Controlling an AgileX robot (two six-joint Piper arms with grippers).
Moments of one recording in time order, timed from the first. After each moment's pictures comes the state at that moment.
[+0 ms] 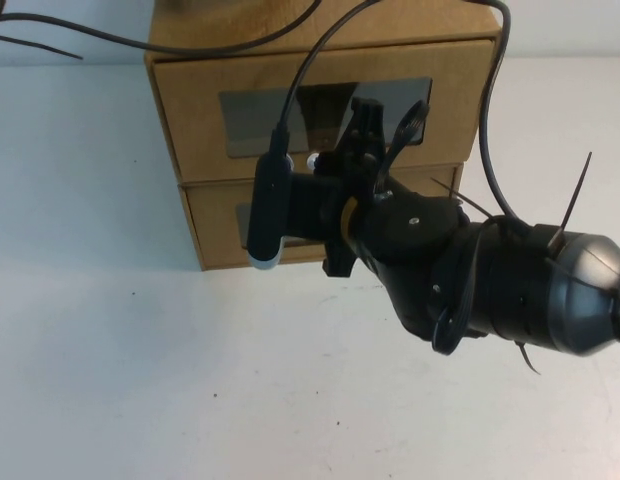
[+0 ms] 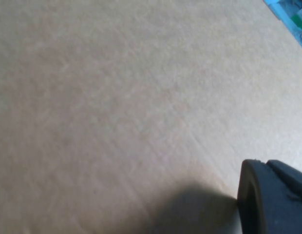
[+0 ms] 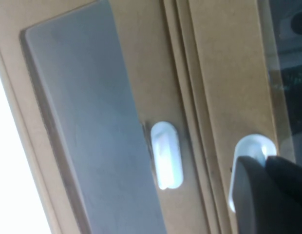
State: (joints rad) right arm 0.89 1.79 -1.28 -1.57 0.52 0.60; left arm -0.21 2.21 -2.54 -0.74 1.24 0.21
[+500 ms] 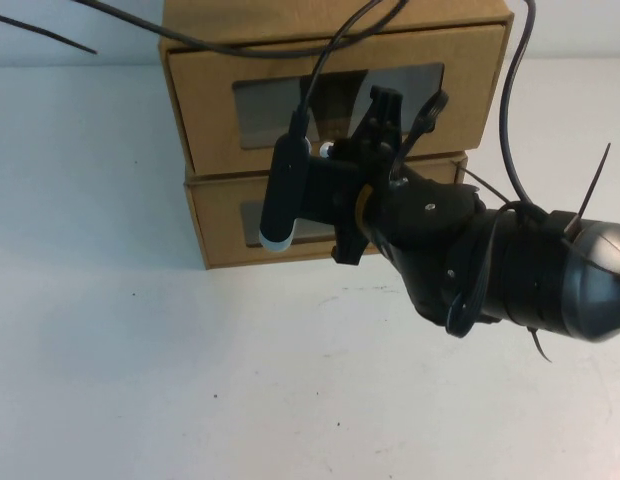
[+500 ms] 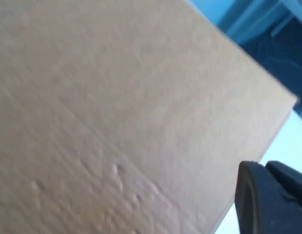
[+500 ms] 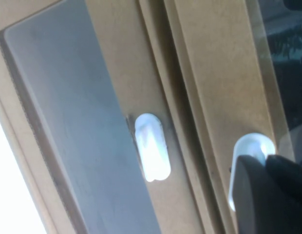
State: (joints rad) right arm 0.85 1.79 -1.28 -1.59 0.50 0.65; left arm -0.37 2.04 -2.46 -0.56 1.26 0.17
